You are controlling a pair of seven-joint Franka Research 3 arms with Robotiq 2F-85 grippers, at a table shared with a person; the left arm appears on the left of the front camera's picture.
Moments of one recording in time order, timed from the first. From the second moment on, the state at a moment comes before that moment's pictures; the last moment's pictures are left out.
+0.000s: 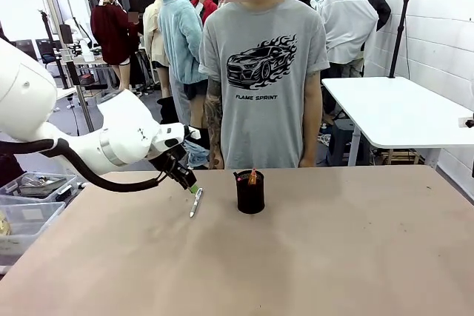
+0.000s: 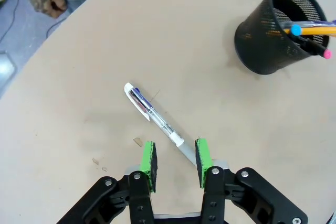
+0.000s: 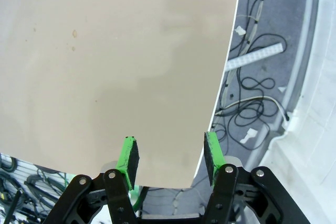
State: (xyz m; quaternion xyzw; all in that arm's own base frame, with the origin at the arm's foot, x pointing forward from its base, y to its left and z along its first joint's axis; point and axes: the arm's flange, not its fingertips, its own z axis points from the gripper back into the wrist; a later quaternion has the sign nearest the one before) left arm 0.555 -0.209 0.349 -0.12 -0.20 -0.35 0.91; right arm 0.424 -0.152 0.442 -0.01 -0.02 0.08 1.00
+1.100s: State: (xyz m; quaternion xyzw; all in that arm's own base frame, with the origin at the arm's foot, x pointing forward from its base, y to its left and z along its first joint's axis) left arm 0.595 -0.261 0.306 -0.02 -0.11 -0.26 0.96; right arm 0.424 -0.152 0.442 -0.01 -0.02 0.08 1.00
